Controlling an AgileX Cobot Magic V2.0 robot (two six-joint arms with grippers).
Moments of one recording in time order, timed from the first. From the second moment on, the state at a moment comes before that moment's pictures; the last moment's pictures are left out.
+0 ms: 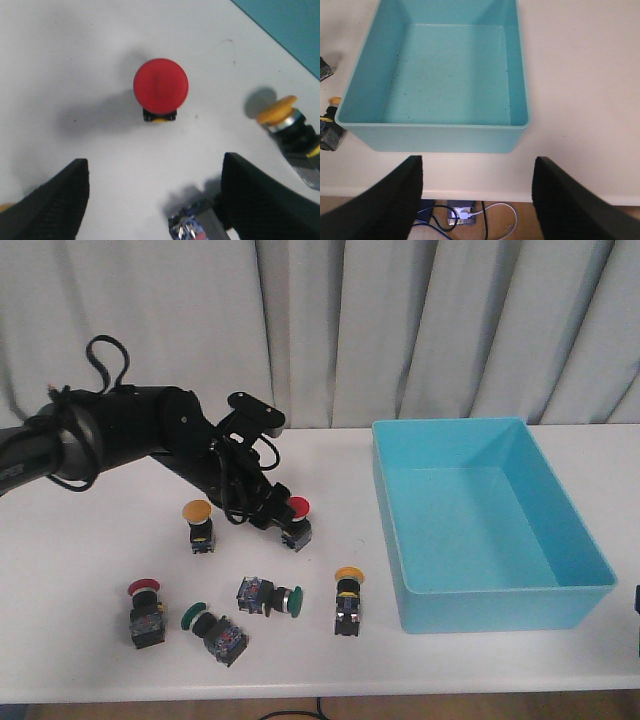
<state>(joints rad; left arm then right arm) -0.43 2.02 -1.53 -0.26 0.67 0.42 0.06 0.61 -0.58 -0.06 0.70 0.06</state>
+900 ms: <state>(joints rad) -0.43 2.30 -1.78 -0.38 0.68 0.50 0.06 0.61 -0.58 -0.06 0.70 0.06</state>
